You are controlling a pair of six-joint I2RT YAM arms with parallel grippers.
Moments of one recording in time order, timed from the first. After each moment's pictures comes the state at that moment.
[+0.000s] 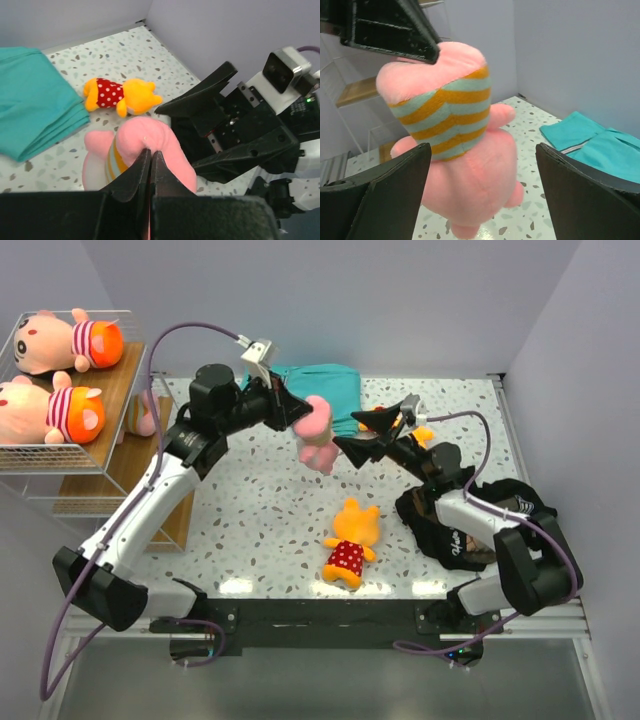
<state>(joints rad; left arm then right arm) -0.46 1.33 1.38 -0.21 0.45 -0.36 0.41 1.42 0.67 1.18 -0.58 0.41</state>
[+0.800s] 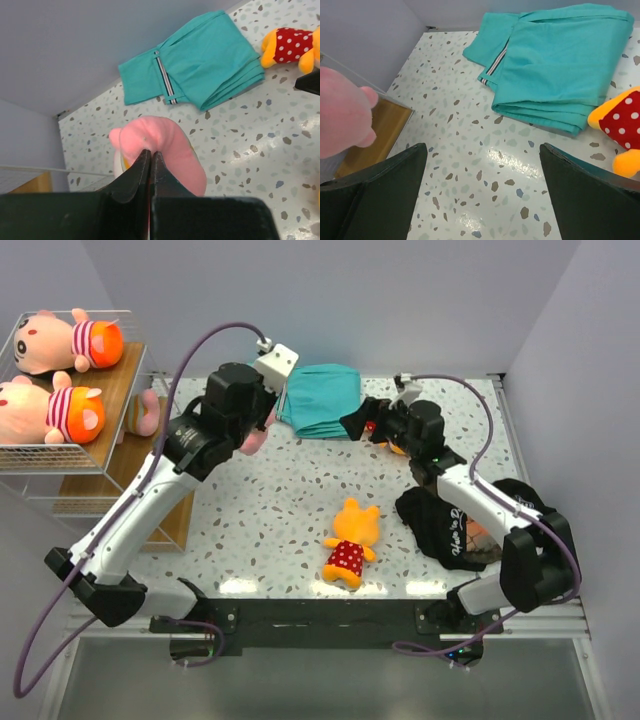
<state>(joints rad) -0.65 1.35 1.64 -0.68 -0.39 0.22 0.42 1.43 0.98 0.28 -0.17 0.46</state>
